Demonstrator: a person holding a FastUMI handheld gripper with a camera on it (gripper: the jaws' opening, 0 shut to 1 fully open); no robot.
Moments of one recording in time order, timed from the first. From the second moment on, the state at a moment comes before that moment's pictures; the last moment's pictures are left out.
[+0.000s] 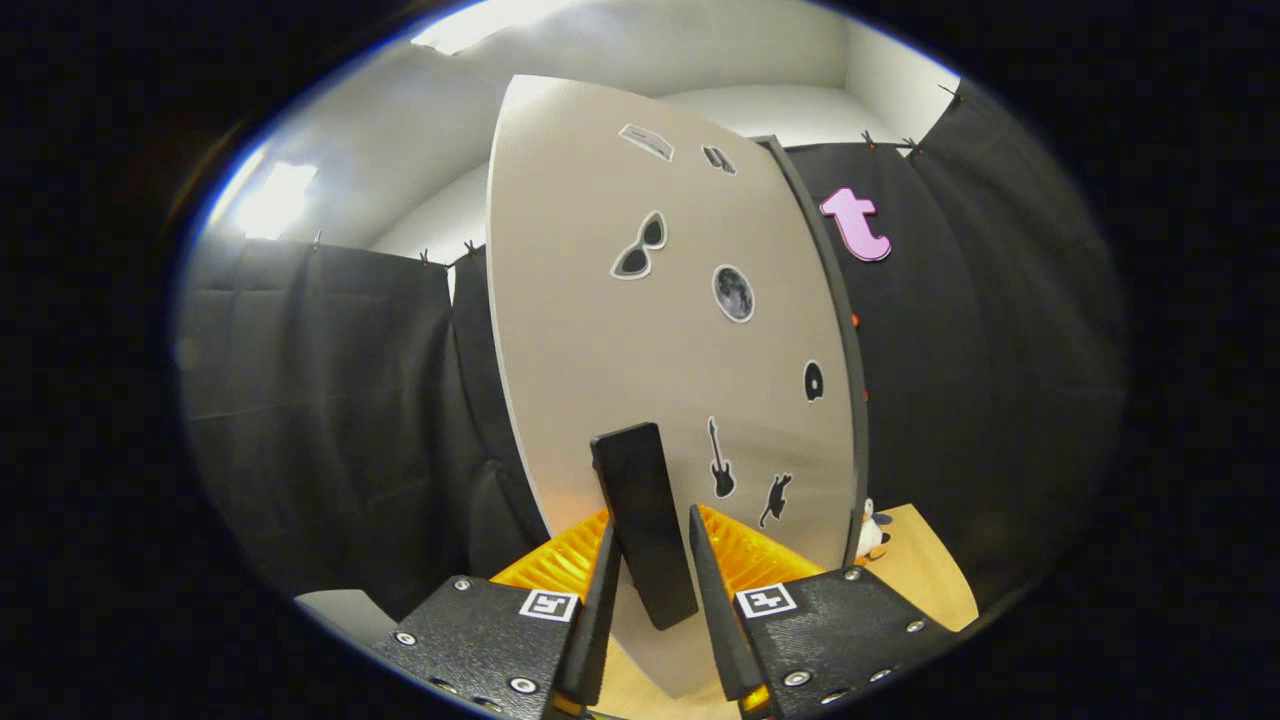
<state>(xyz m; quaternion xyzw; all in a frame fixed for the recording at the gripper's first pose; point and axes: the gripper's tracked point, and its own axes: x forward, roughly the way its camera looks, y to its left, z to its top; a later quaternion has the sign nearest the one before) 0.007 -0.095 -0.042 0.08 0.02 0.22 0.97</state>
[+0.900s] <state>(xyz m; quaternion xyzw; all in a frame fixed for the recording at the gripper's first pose) 0.014 -0.085 -0.055 0.01 0.03 0.25 0.97</state>
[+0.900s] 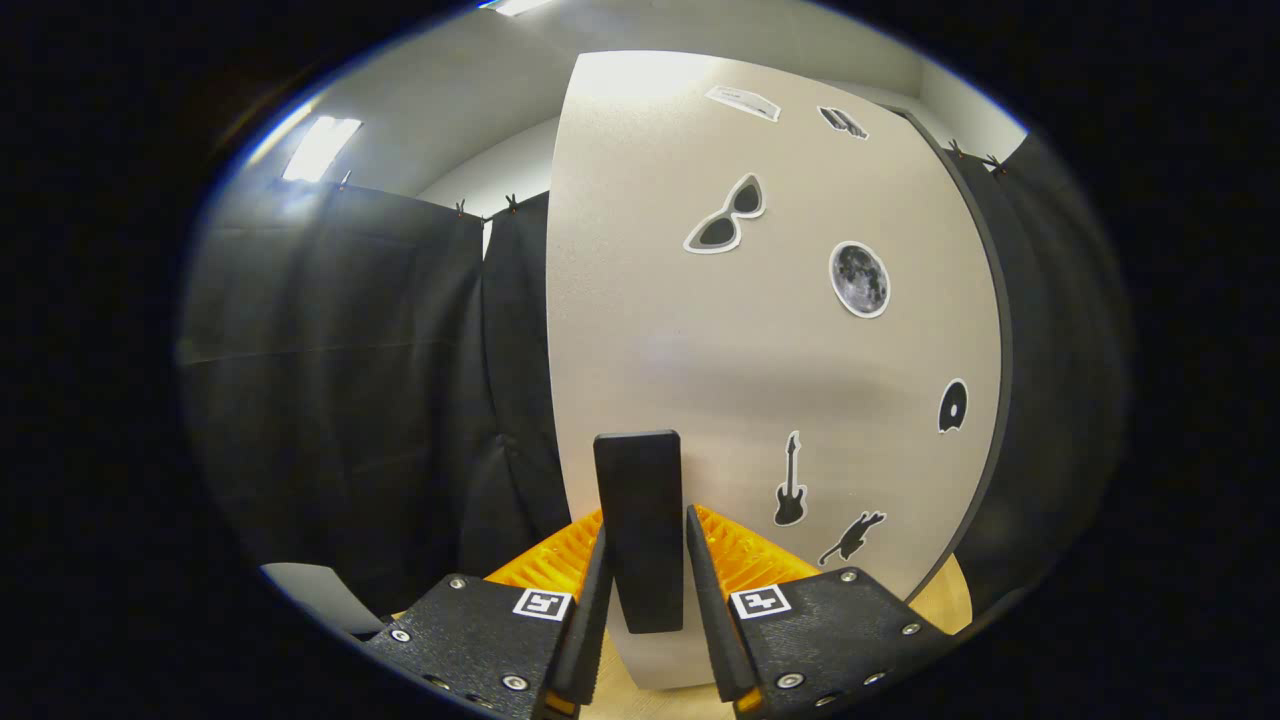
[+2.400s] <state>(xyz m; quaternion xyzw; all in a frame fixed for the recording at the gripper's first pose) 0.037 -0.085 -0.051 0.01 0.03 0.16 0.99</state>
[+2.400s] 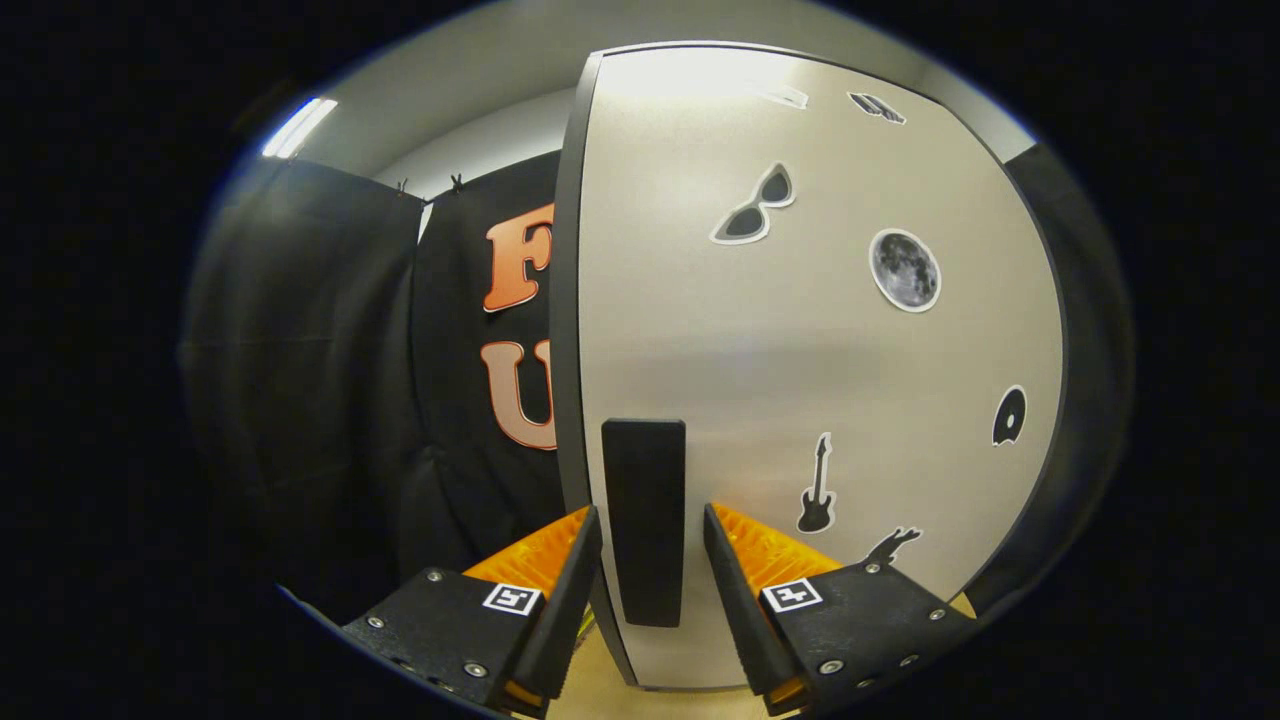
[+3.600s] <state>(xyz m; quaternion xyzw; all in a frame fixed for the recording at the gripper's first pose) -0.214 -0.209 -0.011 -0.04 0.00 0.00 1.00</state>
